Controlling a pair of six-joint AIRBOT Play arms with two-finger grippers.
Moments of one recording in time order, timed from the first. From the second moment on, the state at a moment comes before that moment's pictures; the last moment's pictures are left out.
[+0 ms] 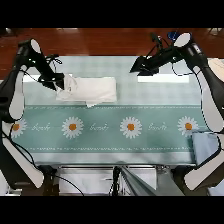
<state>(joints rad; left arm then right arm) 0.06 -2.04 2.02 1.48 -1.69 -1.47 0.11 -1.89 1.85 -0.88 1.33 1.46</state>
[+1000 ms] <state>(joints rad) 0.11 -1.54 2.02 1.41 -1.42 -1.52 0.24 -2.00 1.85 -0.82 1.37 1.61</state>
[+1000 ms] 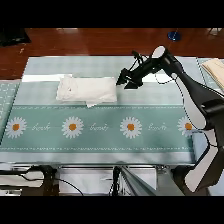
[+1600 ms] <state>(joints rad) 0.11 -1.53 2.02 1.10 -1.45 -1.45 0.32 -1.98 1.85 -0.87 1.26 1.85</state>
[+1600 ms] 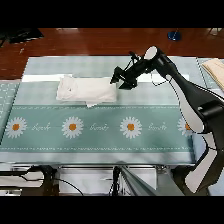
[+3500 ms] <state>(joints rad) 0.02 -1.53 2.02 1.00 -1.58 -1.40 -0.09 -1.40 1.79 -1.30 1.63 1.89</state>
